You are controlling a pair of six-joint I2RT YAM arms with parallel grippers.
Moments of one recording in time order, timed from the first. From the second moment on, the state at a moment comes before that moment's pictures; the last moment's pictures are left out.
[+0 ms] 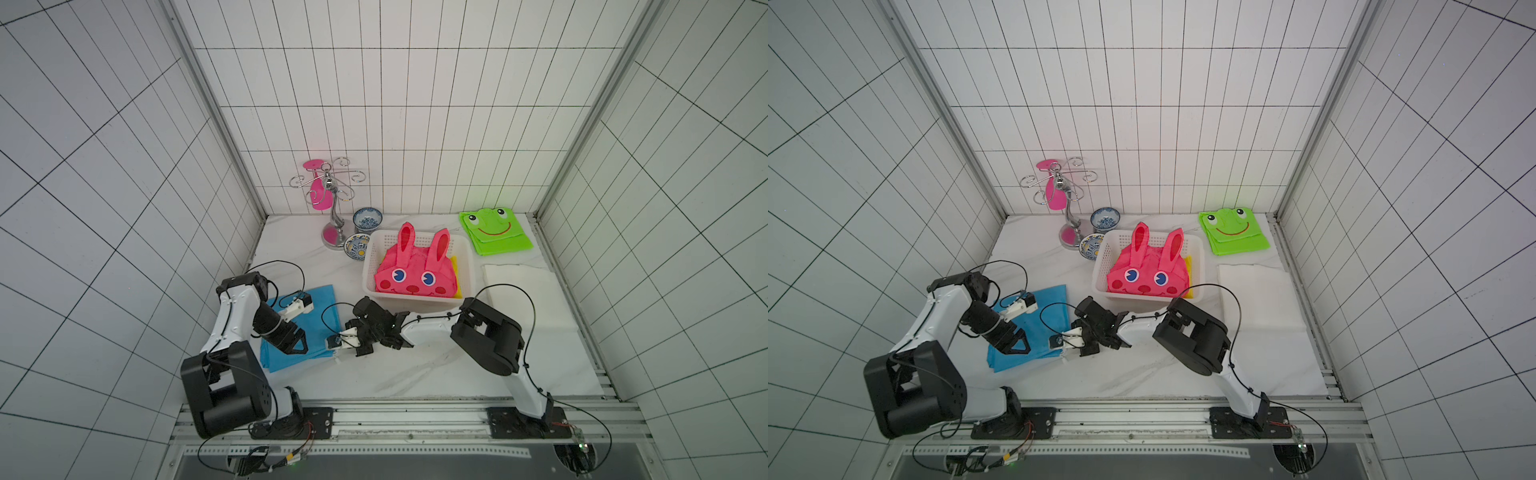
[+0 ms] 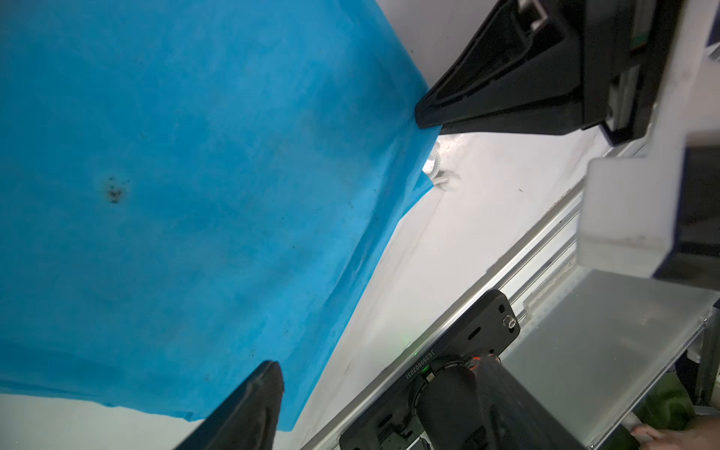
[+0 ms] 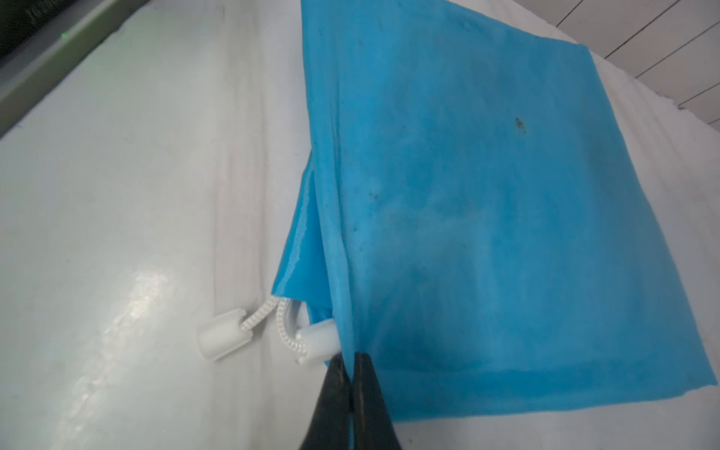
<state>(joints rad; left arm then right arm) 0.34 1.36 0.96 -1.40 0.34 0.99 1.19 2.15 1.26 0.18 -0.38 -0.68</state>
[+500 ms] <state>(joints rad) 0.18 1.23 0.75 -1.07 0.31 1.07 1.16 2.10 1.15 0.45 -0.48 -0.26</state>
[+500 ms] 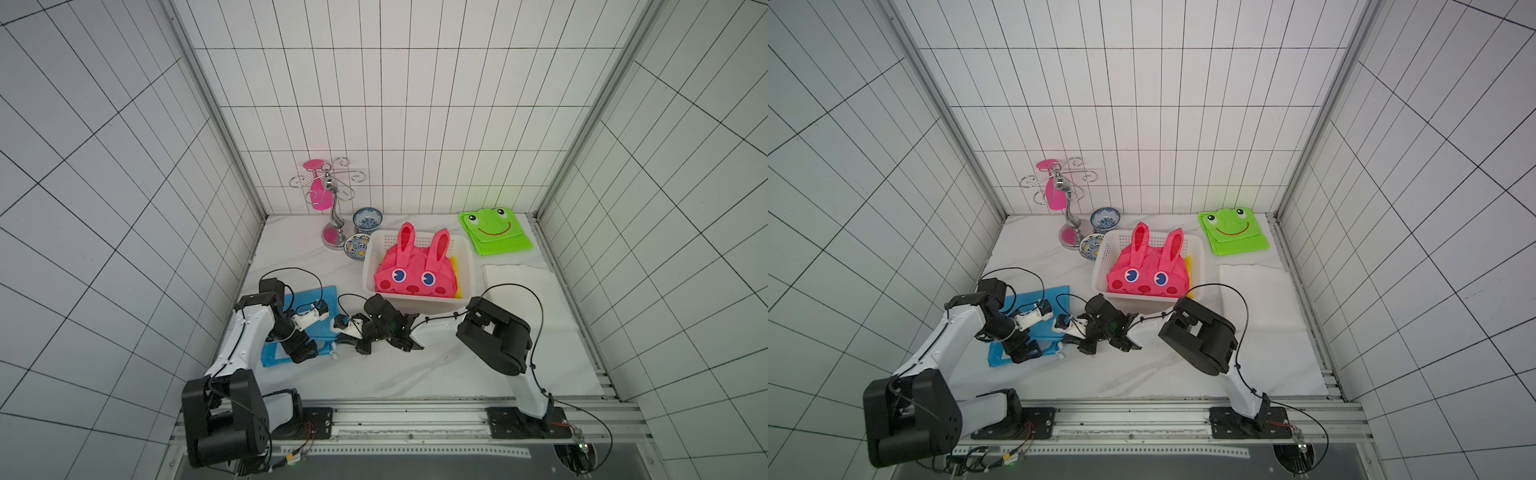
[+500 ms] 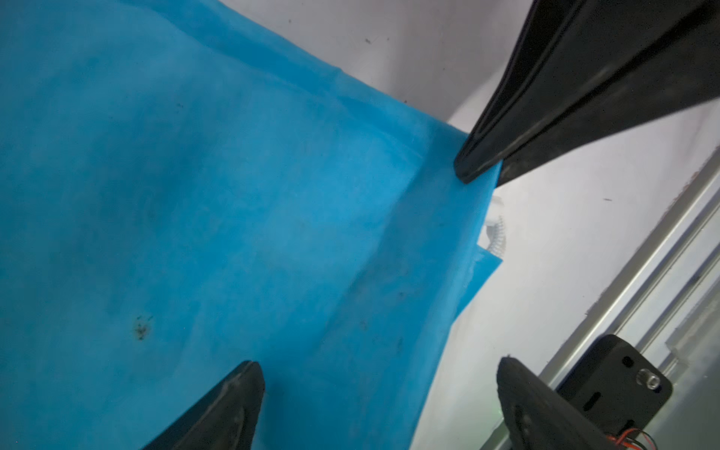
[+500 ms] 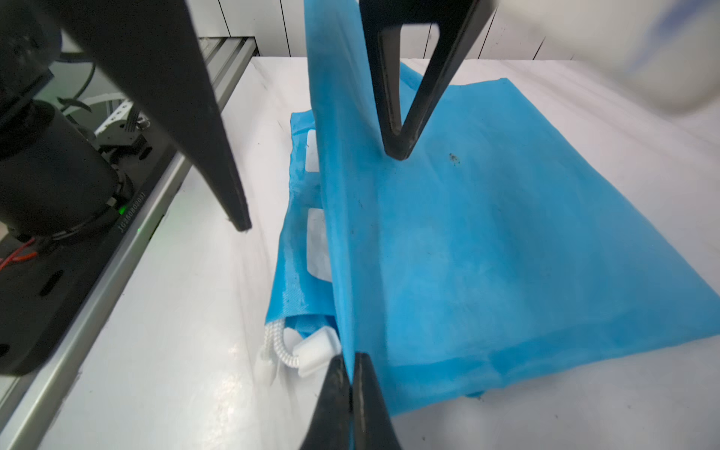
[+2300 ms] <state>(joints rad) 0.07 1.15 0.80 -0.91 0.60 1.35 1.09 2.05 1.28 0.25 -0.40 0.14</state>
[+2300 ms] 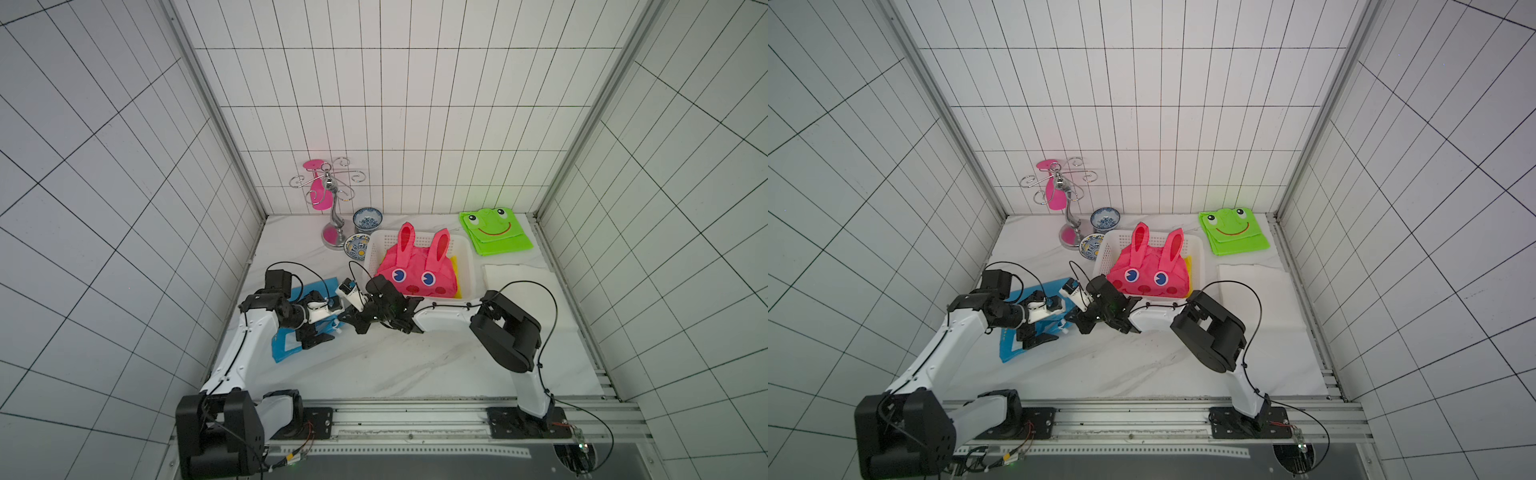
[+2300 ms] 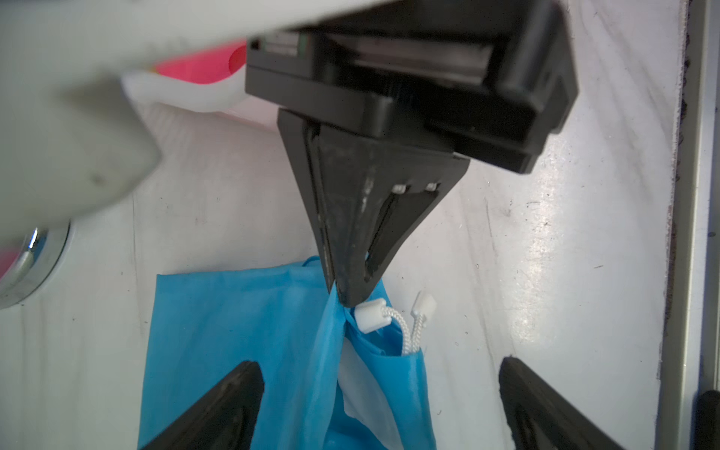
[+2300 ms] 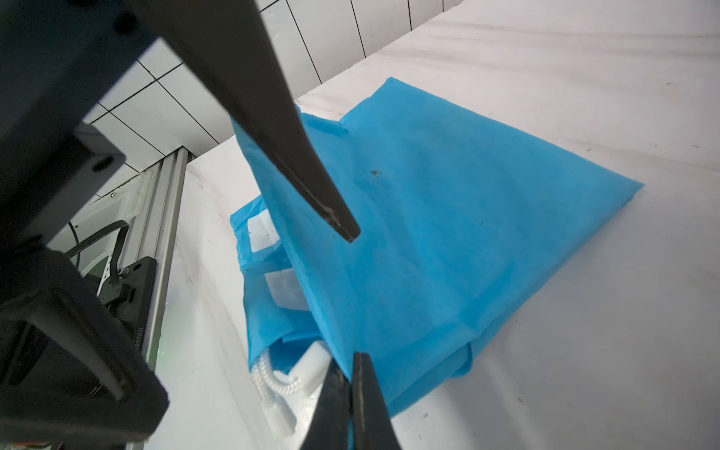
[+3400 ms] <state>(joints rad) 0.02 1.10 0.77 -0.82 0.31 1.19 1.03 1.97 1.22 0.29 -0.47 0.24</state>
